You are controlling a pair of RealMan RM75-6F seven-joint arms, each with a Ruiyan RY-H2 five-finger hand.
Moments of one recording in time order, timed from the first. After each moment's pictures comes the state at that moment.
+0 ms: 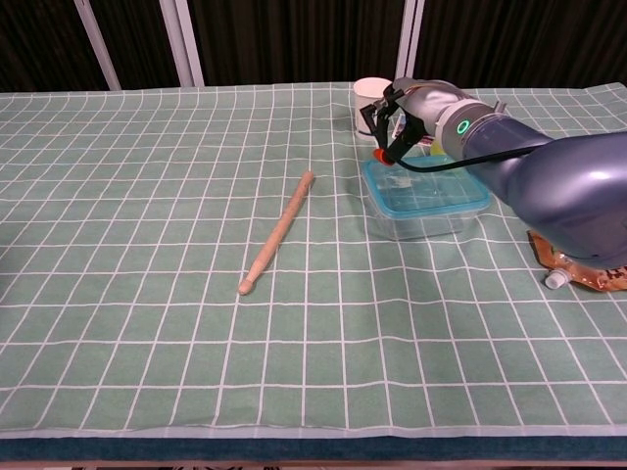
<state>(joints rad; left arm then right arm) -0.09 -1.10 -0.10 -1.78 1.16 1.37 0.13 1.00 -1.89 0.43 -0.97 -0.75 0.91 -0.41</state>
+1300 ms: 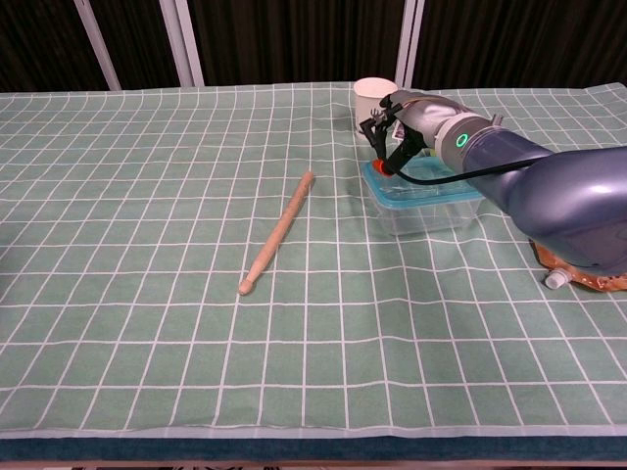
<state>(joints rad) -0.09 -1.09 -0.10 -1.78 1.15 1.37 0.13 1.00 -1.92 0.41 -0.91 -0.79 0.86 -0.39</state>
